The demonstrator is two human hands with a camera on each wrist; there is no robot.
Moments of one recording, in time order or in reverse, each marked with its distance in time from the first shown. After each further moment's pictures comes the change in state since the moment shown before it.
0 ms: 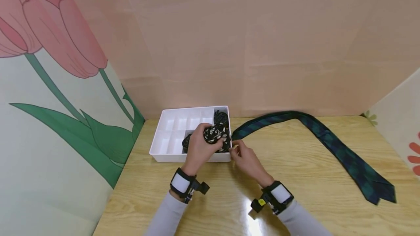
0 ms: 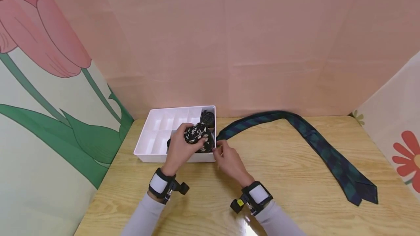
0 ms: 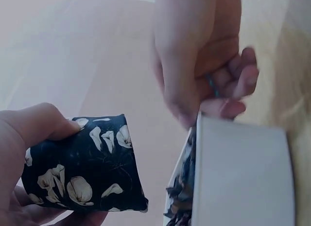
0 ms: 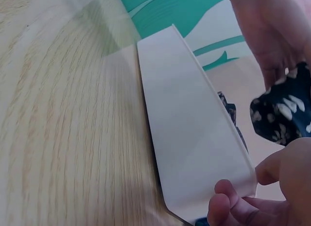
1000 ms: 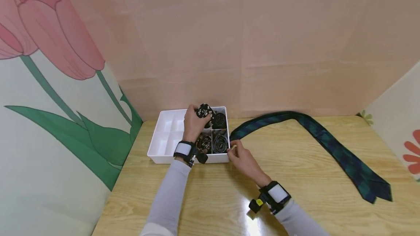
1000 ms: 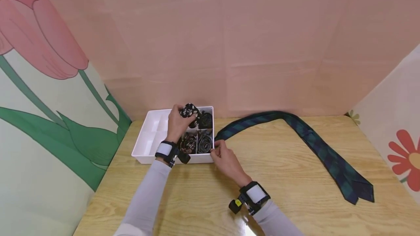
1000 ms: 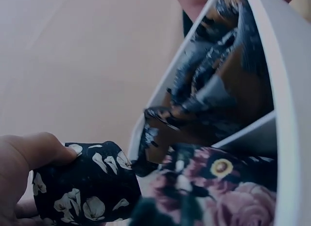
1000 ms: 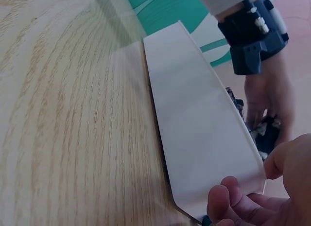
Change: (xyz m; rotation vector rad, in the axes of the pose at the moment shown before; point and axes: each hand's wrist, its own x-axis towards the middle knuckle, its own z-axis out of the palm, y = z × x) left_hand 0.094 -0.044 0.013 0.019 0.105 -0.220; right_hand -0.001 0.001 0.004 0.071 -0.030 0.002
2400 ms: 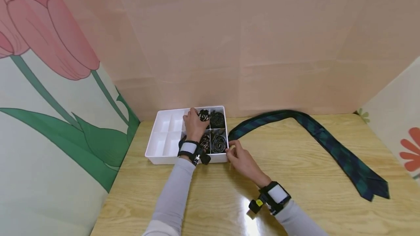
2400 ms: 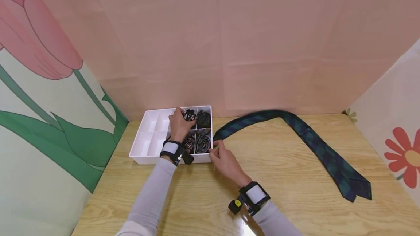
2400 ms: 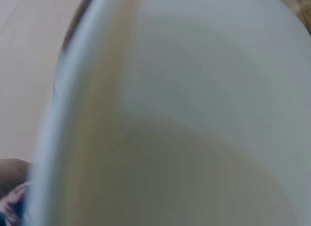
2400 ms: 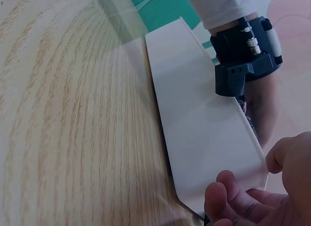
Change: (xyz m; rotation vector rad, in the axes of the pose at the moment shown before) left_hand 0.006 -0.024 0.030 0.248 0.057 0.022; right_hand -0.001 0.001 0.002 0.041 -0.044 0.038
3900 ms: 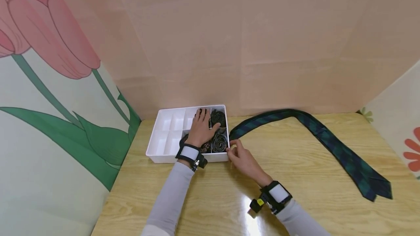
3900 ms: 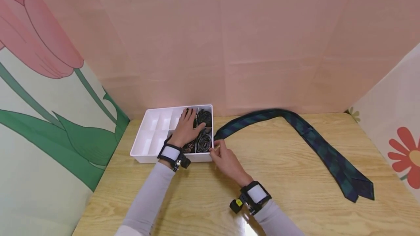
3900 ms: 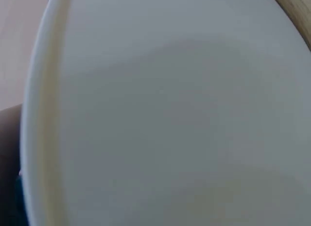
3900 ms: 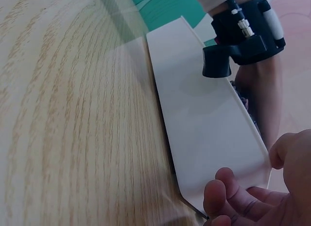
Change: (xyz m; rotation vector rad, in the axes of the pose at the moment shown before) left_hand -0.021 0.008 -0.016 0.296 -0.437 0.267; right_hand 0.001 0.003 -0.002 0.009 -0.020 0.008
